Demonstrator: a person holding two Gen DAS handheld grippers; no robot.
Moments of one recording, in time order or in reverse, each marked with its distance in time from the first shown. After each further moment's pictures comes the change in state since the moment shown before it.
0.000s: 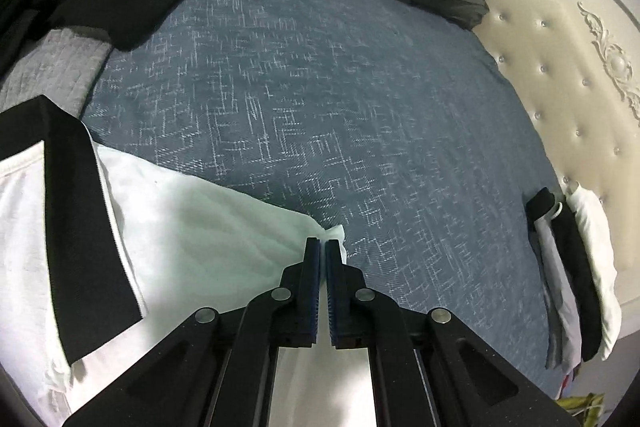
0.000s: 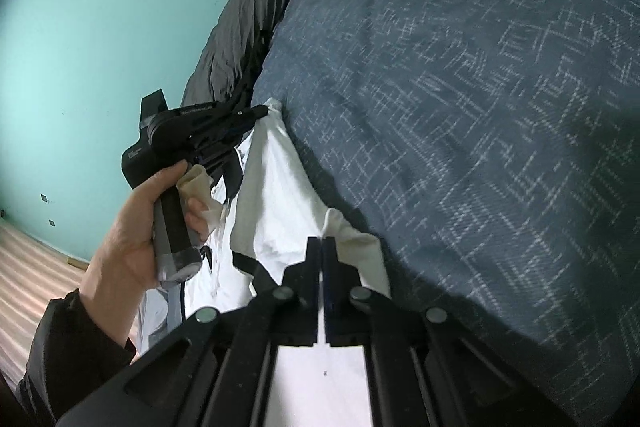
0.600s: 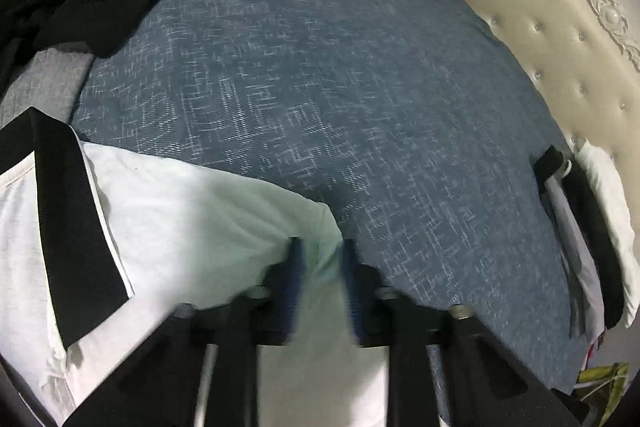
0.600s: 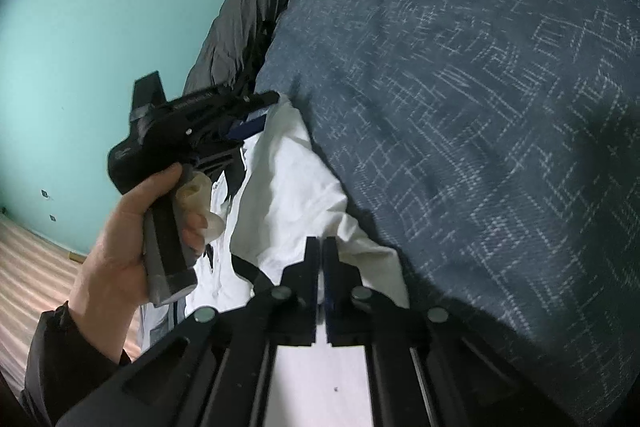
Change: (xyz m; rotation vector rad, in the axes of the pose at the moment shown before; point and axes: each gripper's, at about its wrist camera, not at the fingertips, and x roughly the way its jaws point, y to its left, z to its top) left arm 0.003 -0.019 -0.013 0.099 0.048 0.055; right arm 0.022 0.010 0.011 -0.003 0.031 0.013
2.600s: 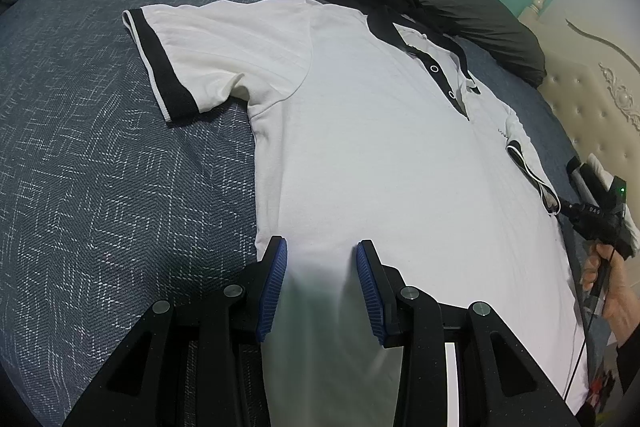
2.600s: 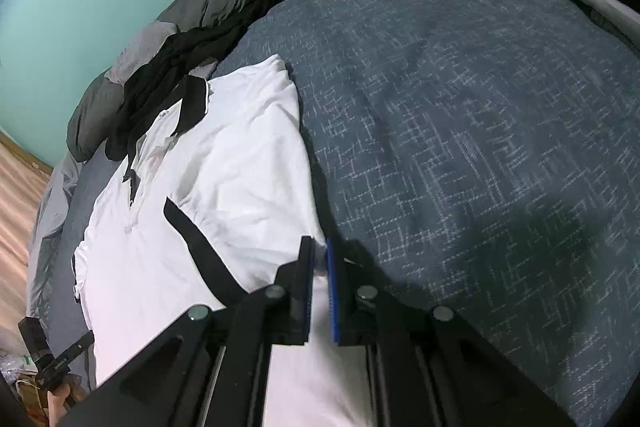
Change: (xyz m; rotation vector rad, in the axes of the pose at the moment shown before) left arm -0.254 0.232 -0.383 -0.324 -0.282 0.201; right arm 0.005 0.045 0.002 -0.411 0.081 -0.344
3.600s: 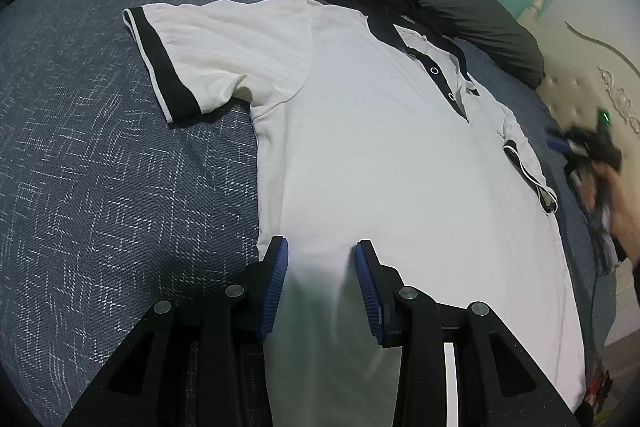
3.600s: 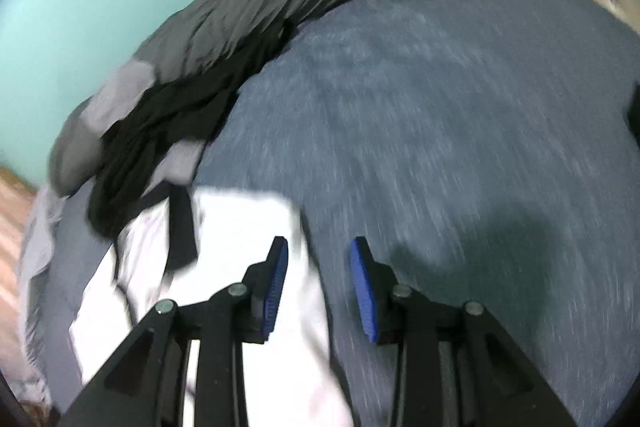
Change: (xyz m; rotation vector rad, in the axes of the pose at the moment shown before) left arm 0.003 0.001 0.004 -0.001 0.003 -0.009; right arm 0.031 0.031 0.136 -0.011 -0.025 -0.050
